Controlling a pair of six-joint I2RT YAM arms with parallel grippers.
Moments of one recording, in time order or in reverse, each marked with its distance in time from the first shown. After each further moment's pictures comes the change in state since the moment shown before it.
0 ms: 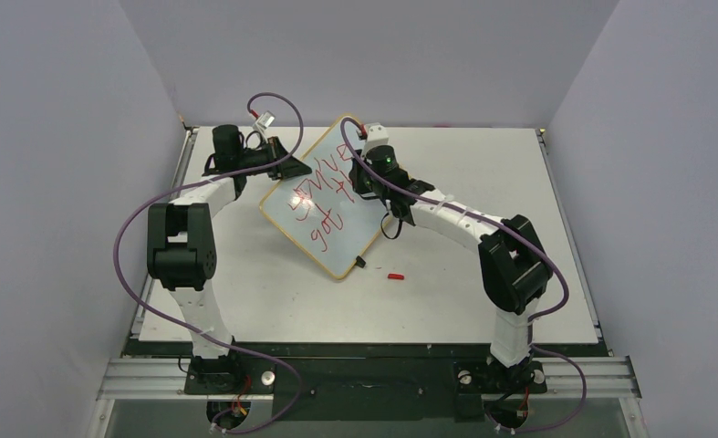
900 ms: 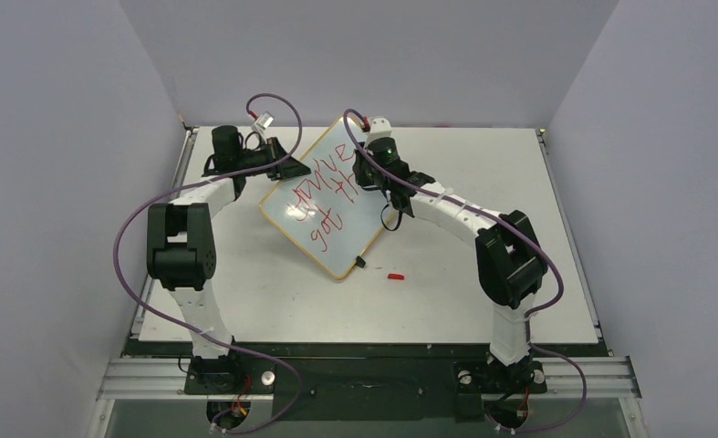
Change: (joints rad) left arm 0.003 0.000 -0.007 0.005 -0.007 -0.008; right arm -0.035 0.047 0.081 -0.044 0.012 -0.002
